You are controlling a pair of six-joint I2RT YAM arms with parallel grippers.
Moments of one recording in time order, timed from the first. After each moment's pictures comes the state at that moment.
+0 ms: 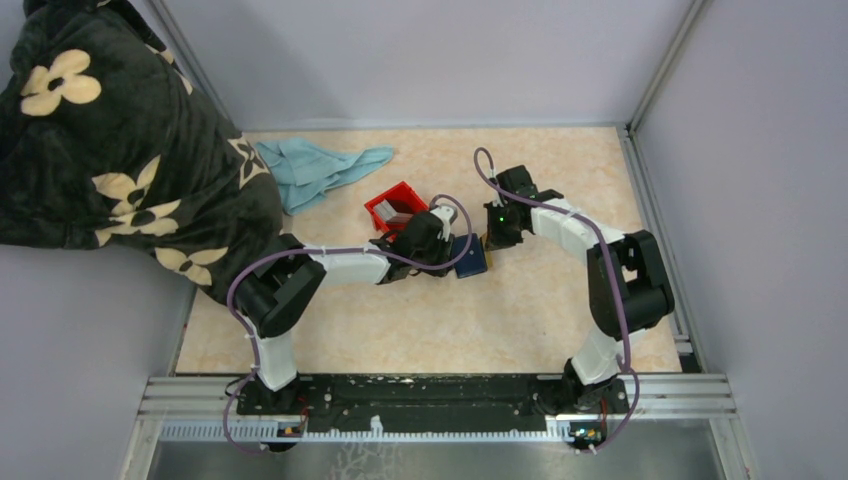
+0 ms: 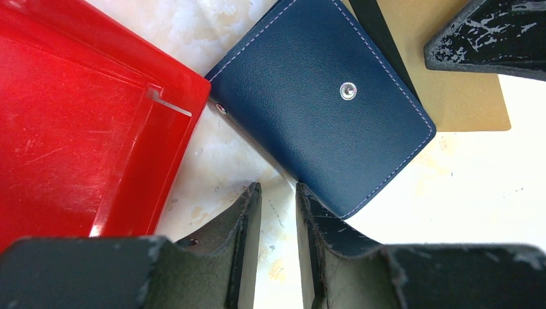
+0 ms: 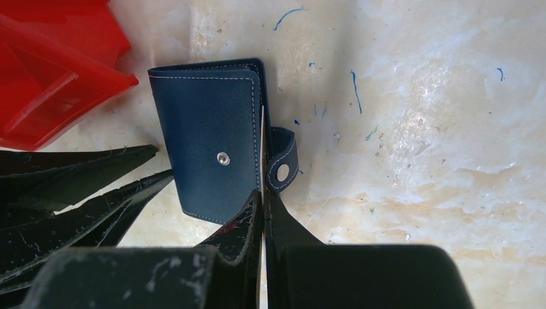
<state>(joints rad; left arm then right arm) -0.84 1.88 1.03 0.12 -0.02 -0.37 0.36 1.68 1.12 -0.52 -0.17 0.29</state>
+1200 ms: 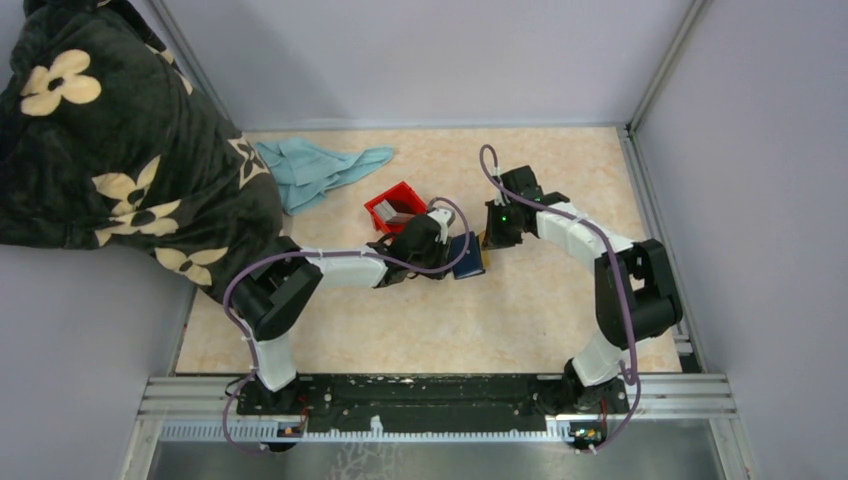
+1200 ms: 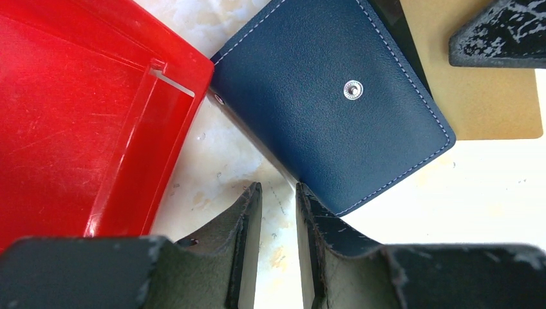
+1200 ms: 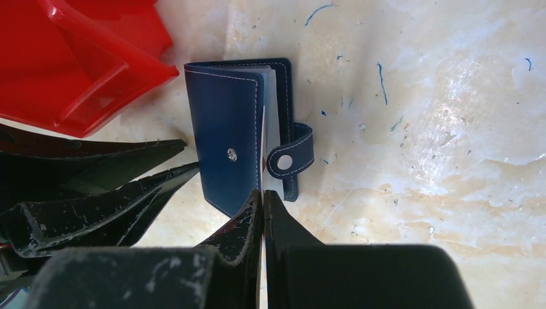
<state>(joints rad) -0.85 1.85 0.99 0.14 -0.03 -0.37 0.36 1.63 1.09 -0.49 -0.23 0.34</state>
